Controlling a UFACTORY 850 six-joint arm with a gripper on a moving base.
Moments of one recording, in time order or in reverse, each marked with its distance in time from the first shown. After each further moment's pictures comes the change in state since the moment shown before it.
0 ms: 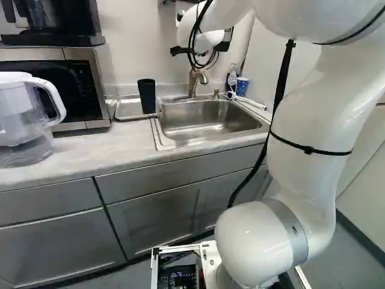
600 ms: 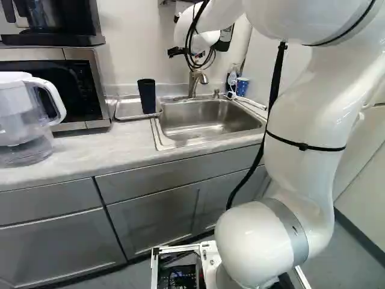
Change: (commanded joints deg) arm 0.5 -0.9 -1.0 0.0 -2.8 0.0
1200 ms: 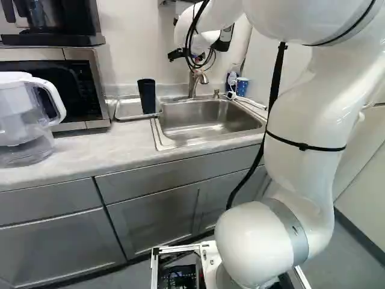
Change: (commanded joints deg) arm 0.0 0.0 0.0 0.0 -4.4 0.0
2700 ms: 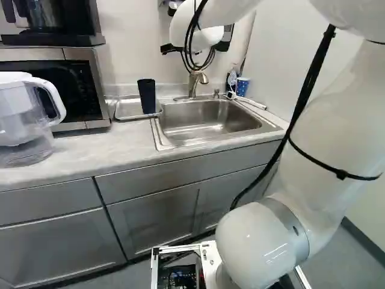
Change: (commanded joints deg) arm 4.3 12.6 13.1 0.0 9.1 0.0
